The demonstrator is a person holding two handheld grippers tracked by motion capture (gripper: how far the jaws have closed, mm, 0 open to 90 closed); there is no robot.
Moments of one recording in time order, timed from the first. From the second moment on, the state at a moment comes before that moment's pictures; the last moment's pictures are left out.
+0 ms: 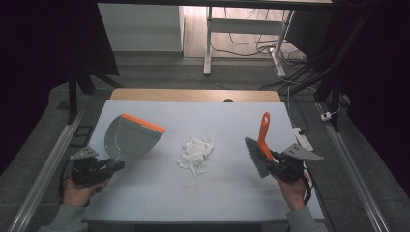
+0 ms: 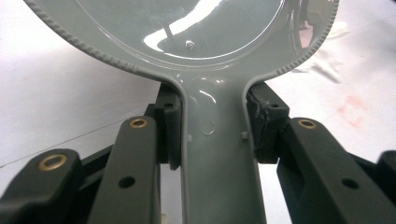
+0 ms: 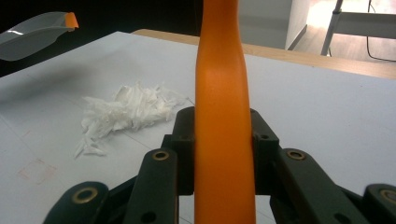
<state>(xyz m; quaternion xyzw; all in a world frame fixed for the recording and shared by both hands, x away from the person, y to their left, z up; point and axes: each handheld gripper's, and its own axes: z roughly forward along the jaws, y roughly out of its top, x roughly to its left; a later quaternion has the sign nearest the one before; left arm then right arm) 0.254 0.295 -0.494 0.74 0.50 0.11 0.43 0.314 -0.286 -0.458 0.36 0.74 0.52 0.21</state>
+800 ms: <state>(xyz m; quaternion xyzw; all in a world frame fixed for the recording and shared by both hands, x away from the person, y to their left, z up) 0.242 0.282 -0.475 0.81 0.39 0.09 0.43 0.311 -0.283 -0.458 0.36 0.74 0.52 0.22</state>
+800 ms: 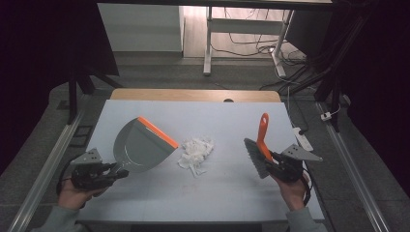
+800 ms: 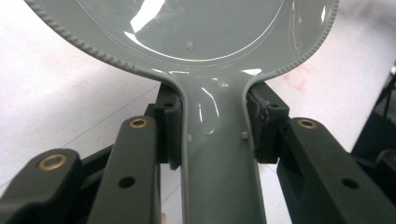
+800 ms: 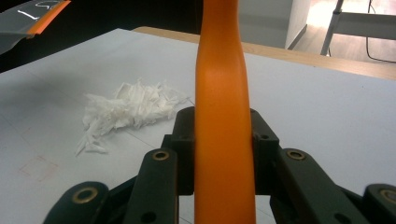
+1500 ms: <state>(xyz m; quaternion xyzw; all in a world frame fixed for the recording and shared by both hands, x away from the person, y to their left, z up) 0.232 0.274 -0.477 0.85 0.33 0.06 0.41 0.312 -0.283 -0.458 0.36 0.75 0.52 0.22</state>
